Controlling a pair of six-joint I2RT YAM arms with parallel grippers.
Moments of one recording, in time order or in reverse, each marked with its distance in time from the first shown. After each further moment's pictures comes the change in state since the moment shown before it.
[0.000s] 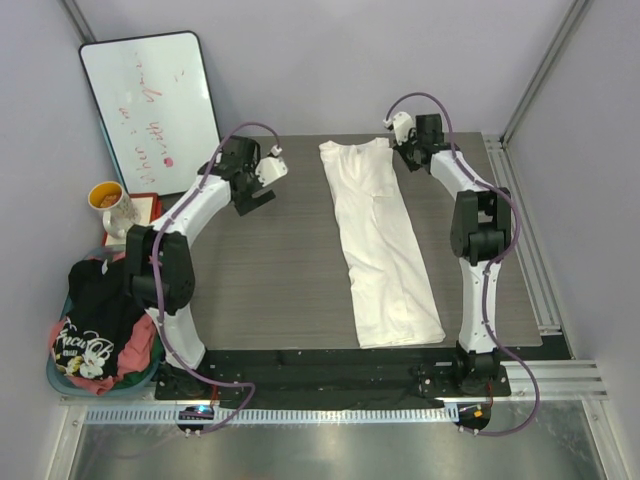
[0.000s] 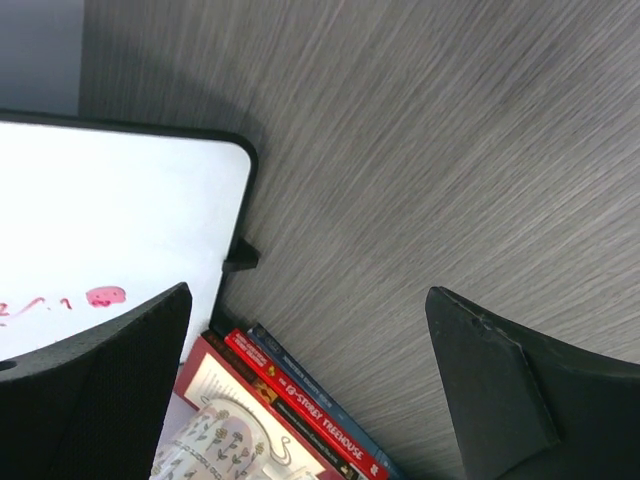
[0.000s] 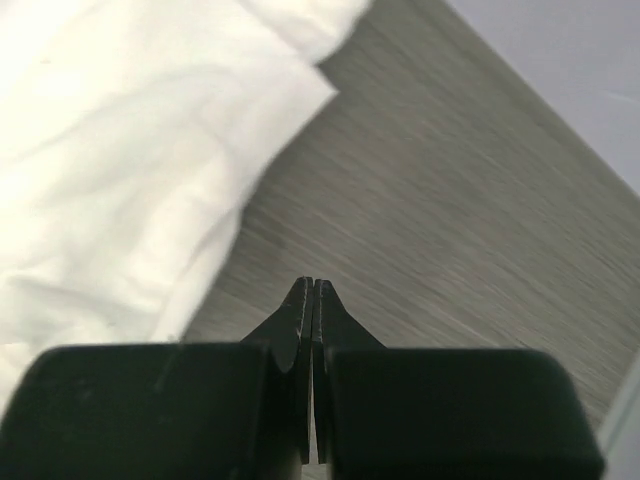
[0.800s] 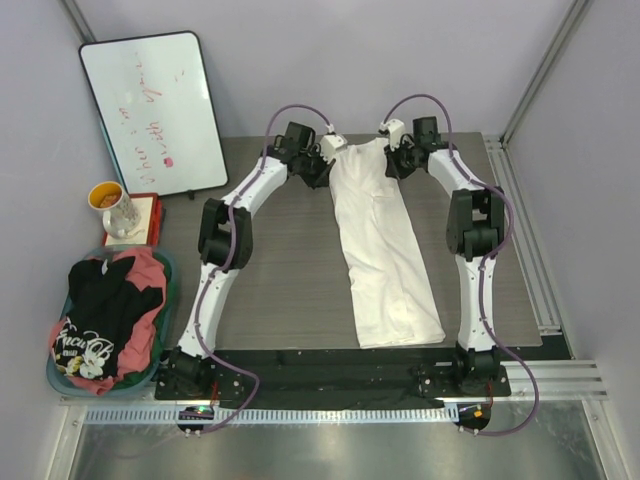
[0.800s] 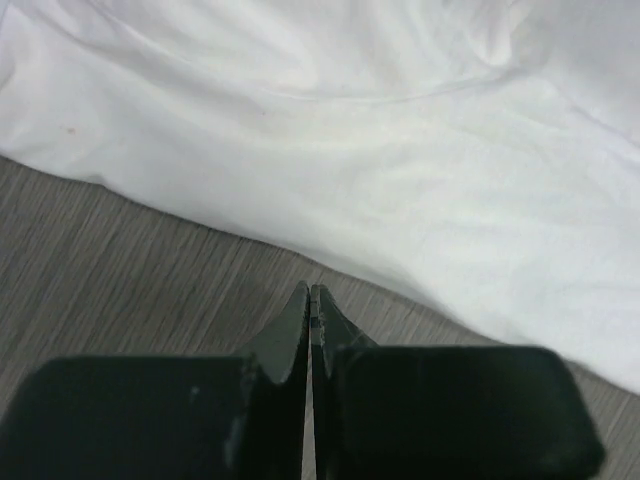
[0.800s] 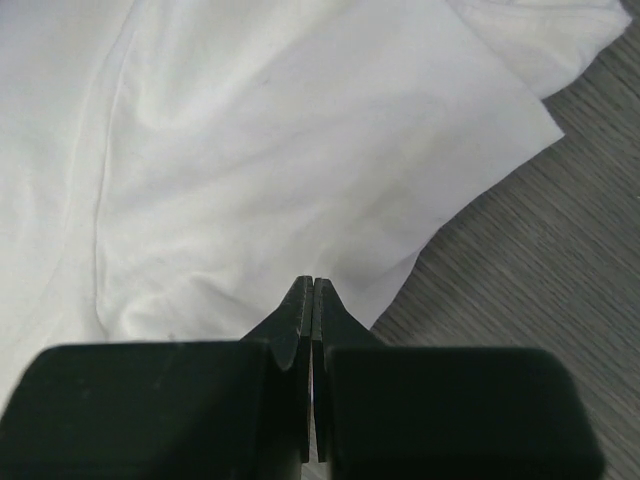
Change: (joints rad) left arm -0.143 0.687 0.803 -0.027 0.657 -0.425; right arm -0.002 0.100 0.113 -0.170 -0.361 0.089
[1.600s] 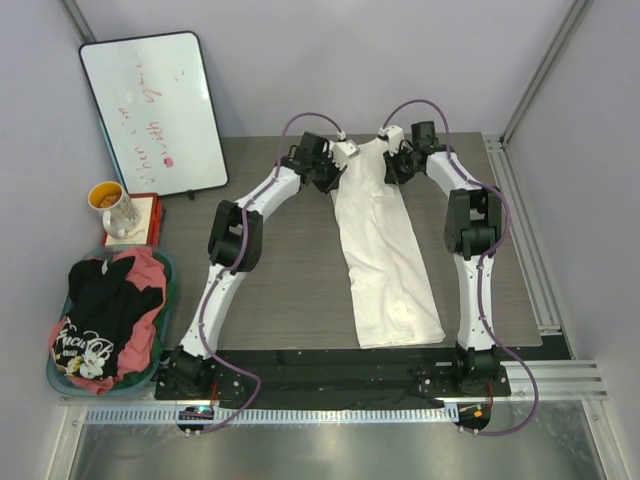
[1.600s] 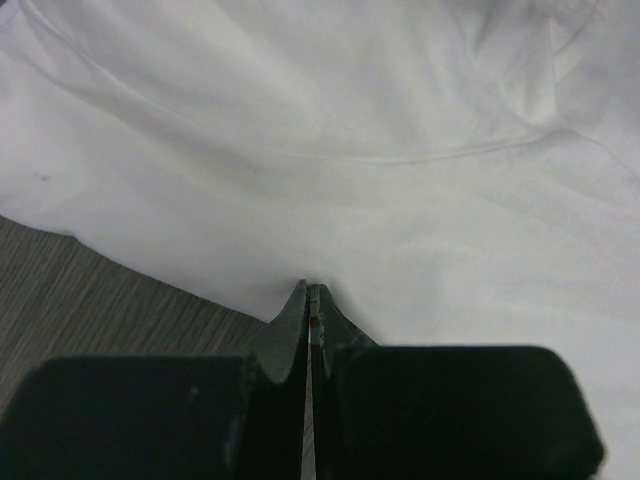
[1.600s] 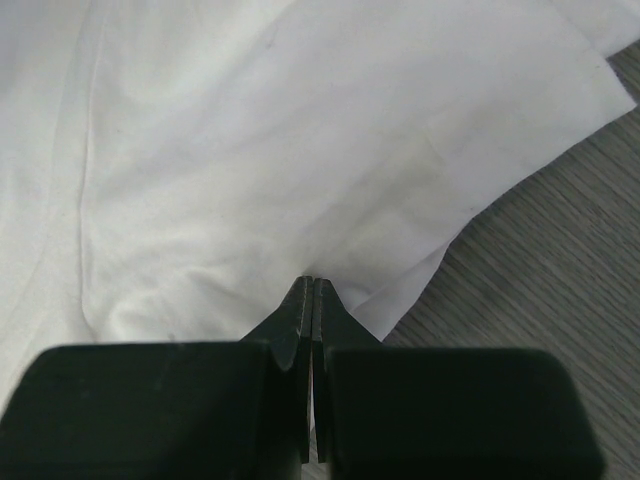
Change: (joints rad) left arm -0.062 0.057 -0.027 0.178 -0.097 -0.079; right arm 0.000 0.042 0.008 -0.029 -0.011 0.011
